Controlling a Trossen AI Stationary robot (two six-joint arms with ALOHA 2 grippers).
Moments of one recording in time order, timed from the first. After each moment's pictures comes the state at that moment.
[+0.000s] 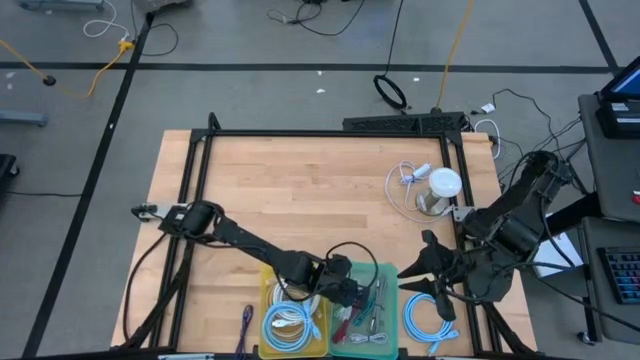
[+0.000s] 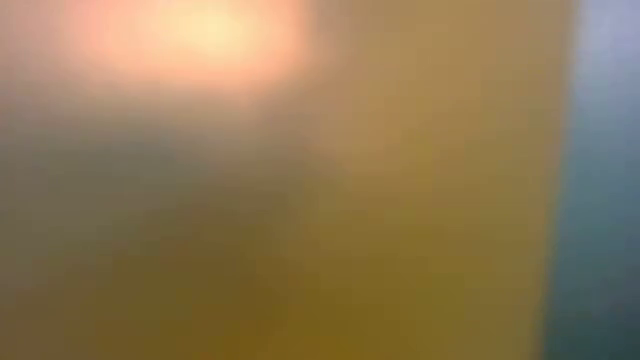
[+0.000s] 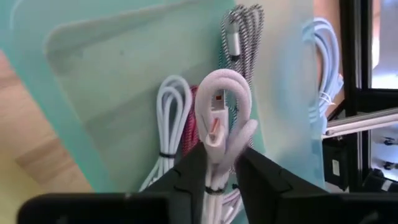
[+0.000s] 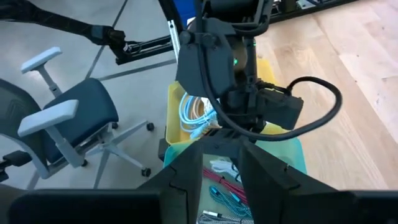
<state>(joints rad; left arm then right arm) -0.39 2.21 1.80 -0.46 -0.12 -1.54 0.85 1.21 1.32 -0.72 0.53 0.76</state>
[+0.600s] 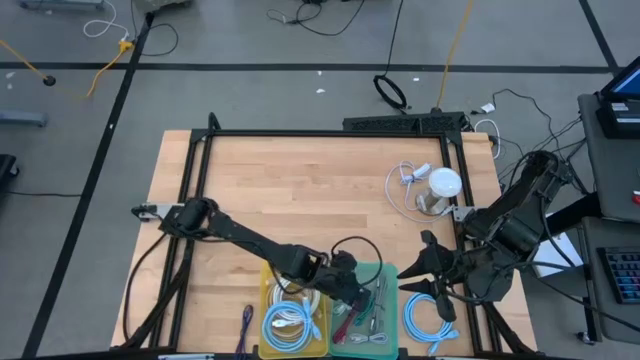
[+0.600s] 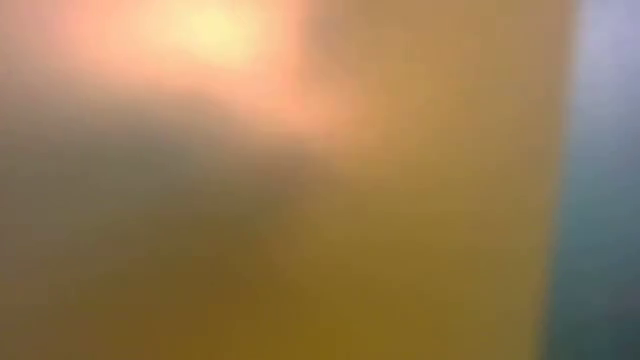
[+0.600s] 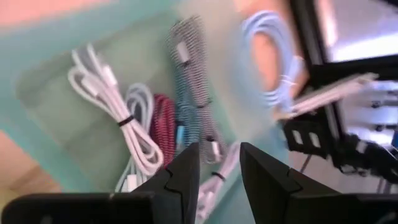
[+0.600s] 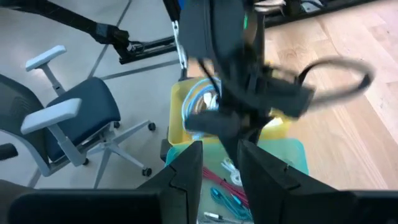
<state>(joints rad) -0.38 2.15 1.79 -0.43 -0.09 -1.35 0.85 1.21 1.32 -0.71 0.52 0.74</state>
